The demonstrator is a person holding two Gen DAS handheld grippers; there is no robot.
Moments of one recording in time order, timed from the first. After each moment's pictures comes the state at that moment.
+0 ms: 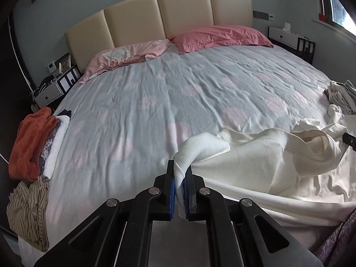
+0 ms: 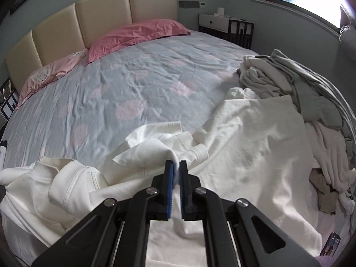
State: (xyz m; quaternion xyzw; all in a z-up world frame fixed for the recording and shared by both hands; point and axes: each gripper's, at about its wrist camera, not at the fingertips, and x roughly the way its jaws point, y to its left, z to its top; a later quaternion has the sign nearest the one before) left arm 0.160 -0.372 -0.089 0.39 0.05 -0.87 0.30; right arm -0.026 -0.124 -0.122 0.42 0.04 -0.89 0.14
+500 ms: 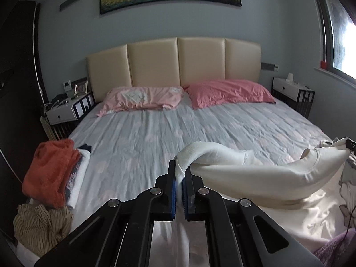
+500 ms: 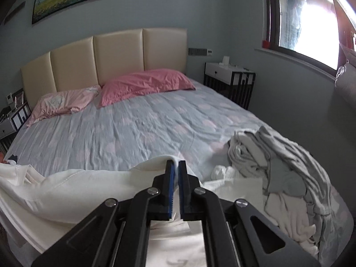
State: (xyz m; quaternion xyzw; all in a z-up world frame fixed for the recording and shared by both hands) left arm 0.217 -0.405 0.068 0.24 0.05 -0.91 0.32; right arm -0.017 -0.119 0.040 0.28 0.06 -0.94 0.16
